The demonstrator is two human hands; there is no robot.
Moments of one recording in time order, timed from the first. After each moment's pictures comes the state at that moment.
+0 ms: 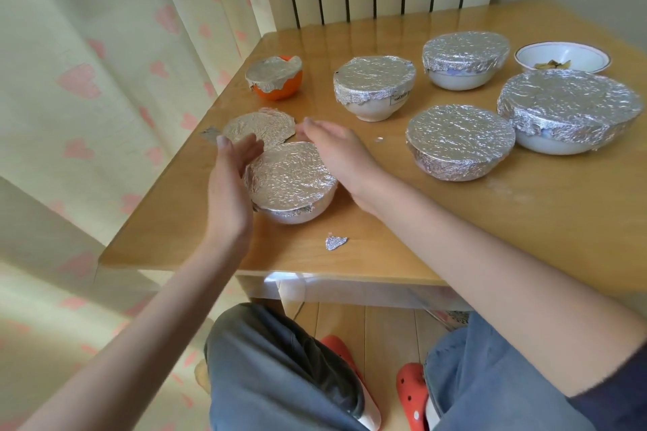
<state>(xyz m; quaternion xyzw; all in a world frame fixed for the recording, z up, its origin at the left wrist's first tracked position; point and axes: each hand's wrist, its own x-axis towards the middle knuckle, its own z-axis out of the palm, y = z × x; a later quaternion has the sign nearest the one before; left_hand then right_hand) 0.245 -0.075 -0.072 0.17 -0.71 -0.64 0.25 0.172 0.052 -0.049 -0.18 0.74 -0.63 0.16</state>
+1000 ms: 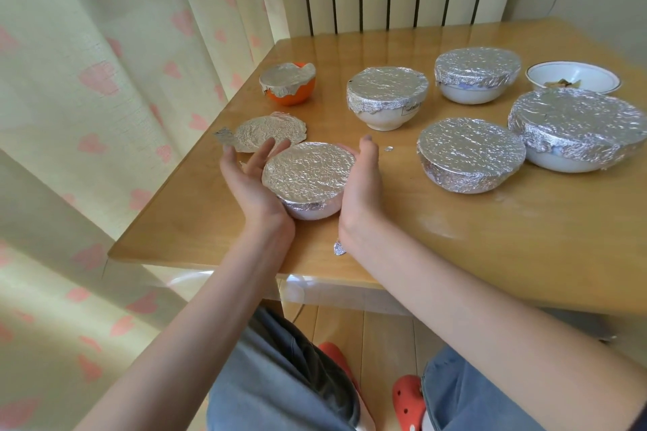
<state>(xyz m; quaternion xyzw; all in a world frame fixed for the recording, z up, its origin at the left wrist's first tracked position) 0.230 -0.043 -0.057 0.24 -0.40 -0.85 0.26 0.198 0.038 -0.063 0.07 0.55 -0.82 0.16</state>
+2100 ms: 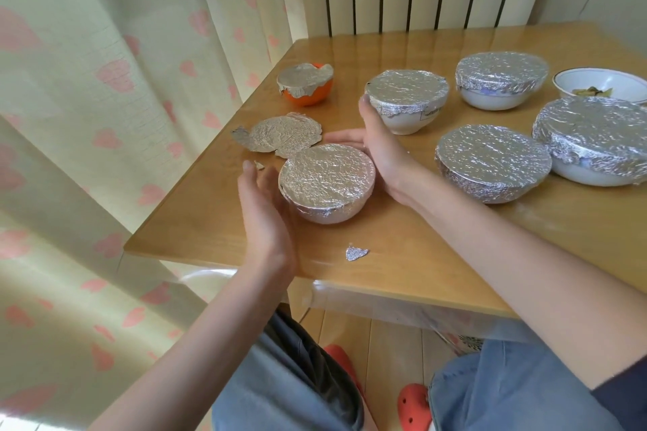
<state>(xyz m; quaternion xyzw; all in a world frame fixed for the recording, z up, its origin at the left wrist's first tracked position) 0.262 -0.038 -0.061 0.25 -0.51 -0.79 0.22 0.138 0.057 -0.049 -0.18 0.71 -0.64 0.24</state>
